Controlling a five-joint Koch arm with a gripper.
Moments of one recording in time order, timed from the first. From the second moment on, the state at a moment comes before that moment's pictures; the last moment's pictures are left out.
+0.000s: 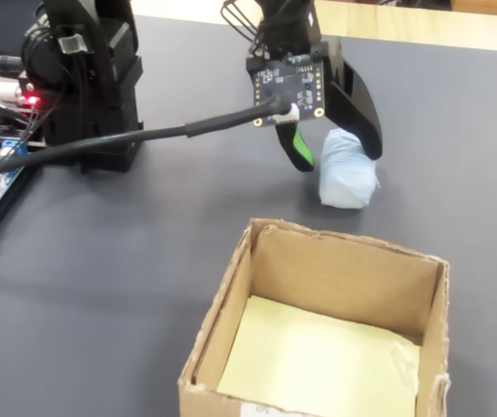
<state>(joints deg) 2.9 96.2 128.7 37.9 91.7</state>
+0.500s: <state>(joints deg) 4.9 103.9 136.5 28.5 91.0</state>
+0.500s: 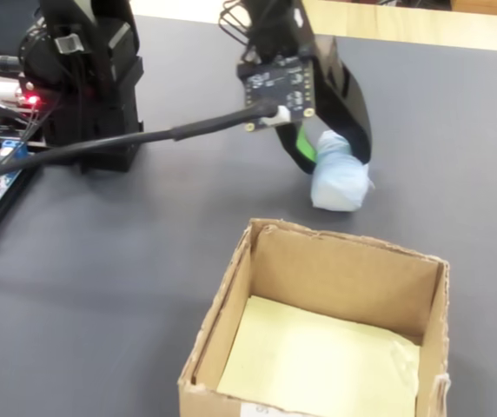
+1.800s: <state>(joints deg) 47.0 107.2 128.8 6.5 76.2</state>
